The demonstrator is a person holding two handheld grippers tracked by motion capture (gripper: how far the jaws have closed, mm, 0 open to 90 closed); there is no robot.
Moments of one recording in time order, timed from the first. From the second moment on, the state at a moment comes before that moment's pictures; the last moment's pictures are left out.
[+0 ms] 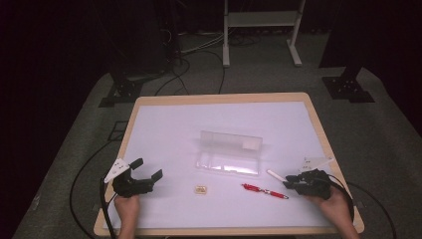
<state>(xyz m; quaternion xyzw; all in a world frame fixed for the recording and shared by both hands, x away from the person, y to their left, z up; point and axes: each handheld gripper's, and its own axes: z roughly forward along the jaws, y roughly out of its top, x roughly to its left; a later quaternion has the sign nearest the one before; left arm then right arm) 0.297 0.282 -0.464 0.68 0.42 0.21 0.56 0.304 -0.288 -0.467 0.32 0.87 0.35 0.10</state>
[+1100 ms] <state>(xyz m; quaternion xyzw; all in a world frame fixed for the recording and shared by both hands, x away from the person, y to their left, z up) 0.296 0.283 -0.464 0.68 0.42 0.21 0.56 0.297 -0.299 -0.465 0.33 0.85 0.40 0.09</state>
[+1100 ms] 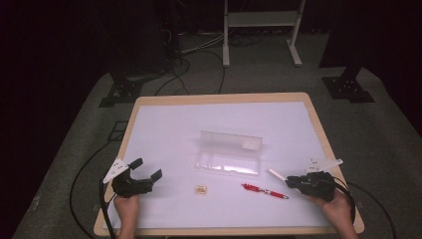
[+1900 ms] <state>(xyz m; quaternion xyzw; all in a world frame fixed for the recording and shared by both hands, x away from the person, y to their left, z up) 0.296 0.283 -0.464 0.68 0.42 0.20 0.57 0.319 -0.250 -0.425 0.26 0.88 0.40 0.09</state>
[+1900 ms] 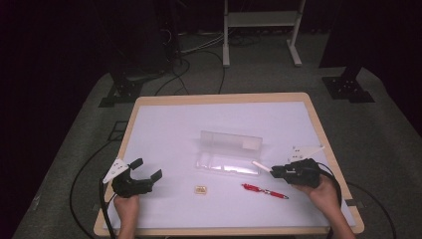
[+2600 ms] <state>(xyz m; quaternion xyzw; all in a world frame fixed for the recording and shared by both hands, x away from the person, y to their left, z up) 0.298 0.284 -0.464 0.68 0.42 0.20 0.57 0.354 -0.195 -0.403 0.21 0.90 0.39 0.08</state>
